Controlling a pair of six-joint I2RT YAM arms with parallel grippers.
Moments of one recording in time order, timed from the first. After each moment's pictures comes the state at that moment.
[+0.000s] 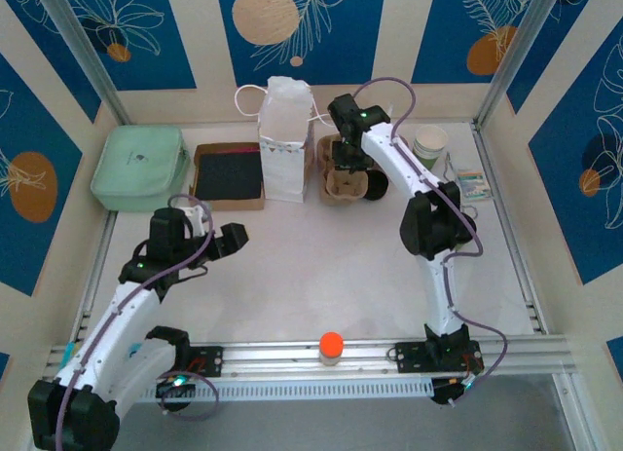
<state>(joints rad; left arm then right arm) -0.21 0.82 0.60 -0.45 0.47 -0.59 0.44 2.20 2.18 -1.24 0.13 0.46</state>
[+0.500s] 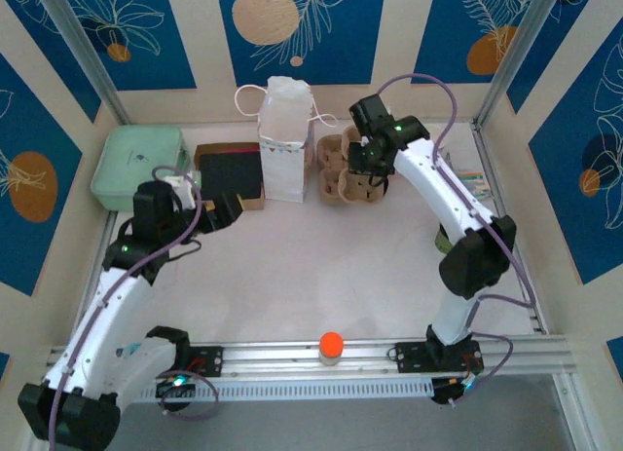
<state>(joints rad) -0.21 0.91 0.90 -0.53 0.41 -0.56 0.46 1.75 1.83 -1.15 0.14 0.47</state>
